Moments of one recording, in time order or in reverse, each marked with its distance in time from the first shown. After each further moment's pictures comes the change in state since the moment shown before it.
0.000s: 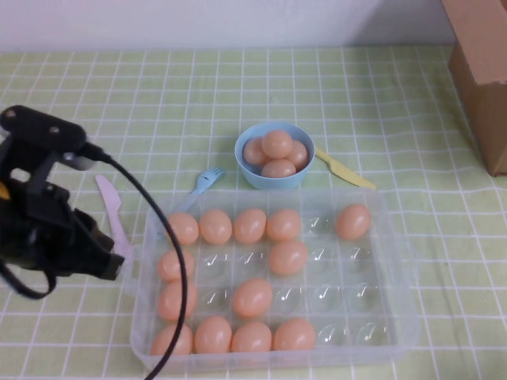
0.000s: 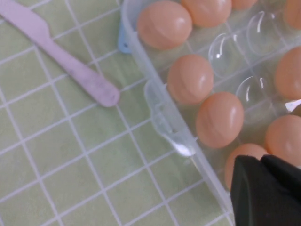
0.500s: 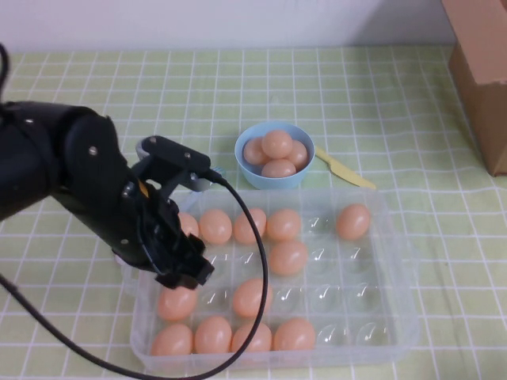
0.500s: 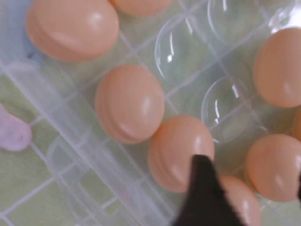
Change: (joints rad) right arm 0.000 0.000 0.000 0.000 0.000 0.000; left arm -0.191 0.392 -0.155 0.021 0.008 -0.045
